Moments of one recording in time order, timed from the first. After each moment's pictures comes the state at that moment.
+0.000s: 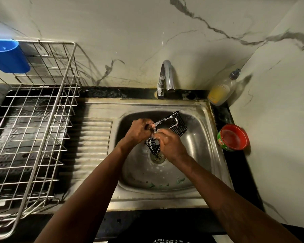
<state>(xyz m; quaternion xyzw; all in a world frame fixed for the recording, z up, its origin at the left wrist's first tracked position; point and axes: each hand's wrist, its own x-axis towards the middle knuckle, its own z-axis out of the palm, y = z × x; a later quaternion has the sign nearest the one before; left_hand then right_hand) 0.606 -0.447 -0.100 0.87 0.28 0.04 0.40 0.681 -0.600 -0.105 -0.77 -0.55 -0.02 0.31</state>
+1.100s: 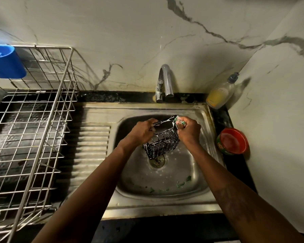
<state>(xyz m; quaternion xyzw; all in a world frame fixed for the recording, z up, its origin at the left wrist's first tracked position) 0.627 -0.440 -0.094 0.89 0.24 -0.04 0.38 0.756 -0.595 -0.093 -0.90 -0.20 0.06 0.37</state>
